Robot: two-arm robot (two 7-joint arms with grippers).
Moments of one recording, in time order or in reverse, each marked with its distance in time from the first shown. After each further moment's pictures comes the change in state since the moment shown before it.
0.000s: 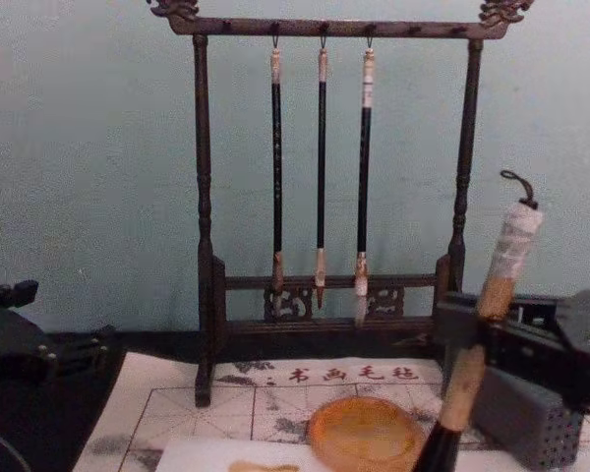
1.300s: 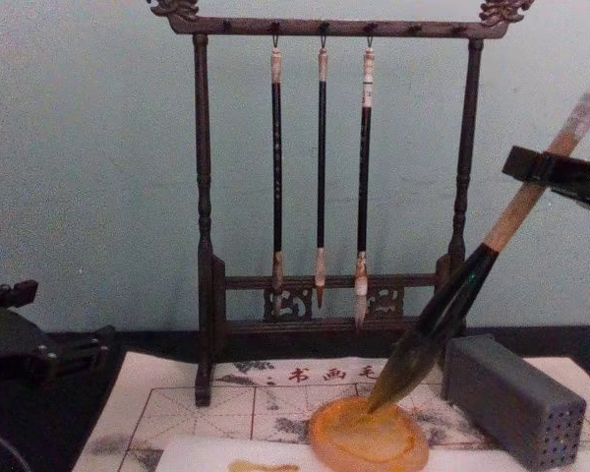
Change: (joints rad) left arm 0.000 0.000 0.000 0.000 0.000 0.000 0.000; right arm 0.082 -0.163 0.137 0.116 0.226 0.082 -0.200
